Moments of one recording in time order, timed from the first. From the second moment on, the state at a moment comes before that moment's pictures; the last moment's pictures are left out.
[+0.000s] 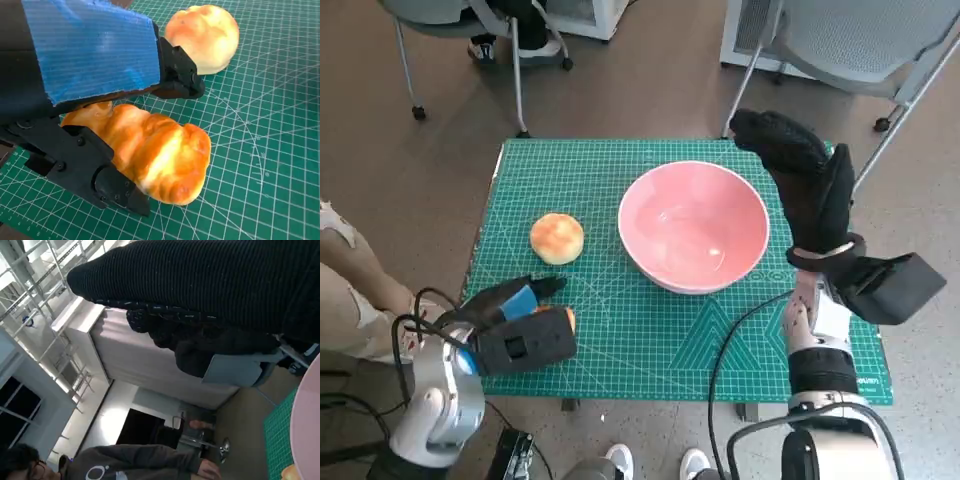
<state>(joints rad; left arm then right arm) -0.21 0.55 -0.25 -0.18 0.75 0.57 -0.61 -0.81 -0.09 -0.23 0.85 0.36 -0.77 0.67</state>
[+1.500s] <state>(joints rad) -0.11 0.61 -0.17 -0.29 0.64 0.45 -0.55 -0.79 -0.09 -0.23 0.82 0.36 -0.76 0.67</state>
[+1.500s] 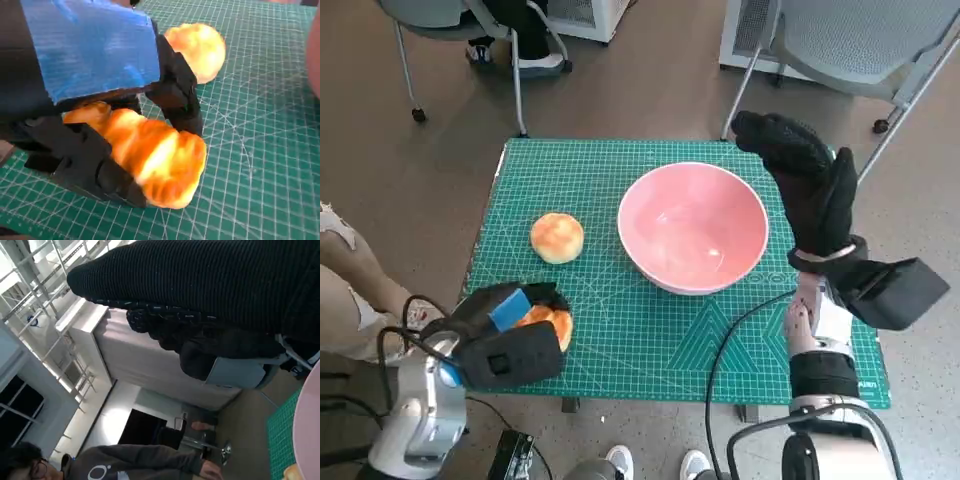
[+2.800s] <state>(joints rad) -0.68 0.47 -0.14 -0.22 0.59 0.10 -0.23 -0.78 -0.08 -0.23 0.81 0.38 -0.74 0.68</state>
